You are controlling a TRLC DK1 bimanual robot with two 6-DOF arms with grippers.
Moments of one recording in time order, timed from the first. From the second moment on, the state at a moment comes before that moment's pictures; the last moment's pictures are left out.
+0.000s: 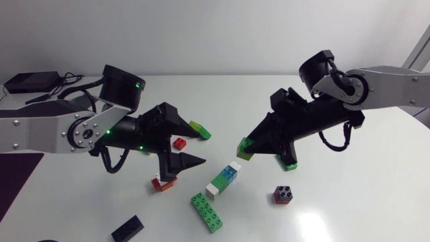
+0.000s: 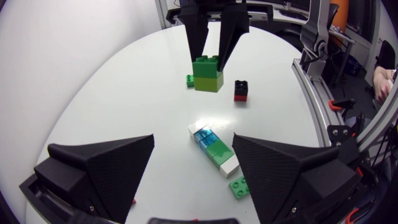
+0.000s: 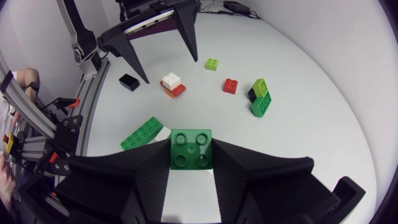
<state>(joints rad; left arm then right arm) -0.47 1.45 0.86 -0.17 0.59 0.71 0.28 1.51 1.06 -0.60 -0.76 -0.90</state>
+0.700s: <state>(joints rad) -0.49 1.59 1.05 -0.34 0.79 0.68 0.34 1.42 1.06 -0.58 -0.89 -0.85</state>
